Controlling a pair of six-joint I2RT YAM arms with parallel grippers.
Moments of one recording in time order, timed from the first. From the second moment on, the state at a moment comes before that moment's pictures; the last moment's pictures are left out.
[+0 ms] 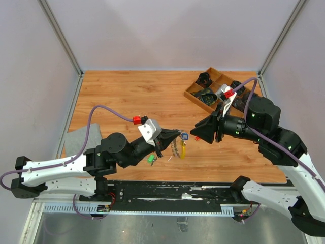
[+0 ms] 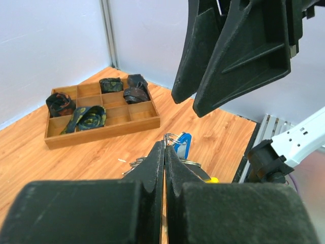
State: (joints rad) left arm -1.38 0.93 0.95 0.10 -0.37 0.01; right arm 0.74 0.89 1.39 -0.79 -0.37 0.28
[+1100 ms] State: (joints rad) left arm -1.38 0.91 0.94 0.13 -0.34 0.02; right arm 0.74 0.91 1.32 -0.65 -0.59 0.32
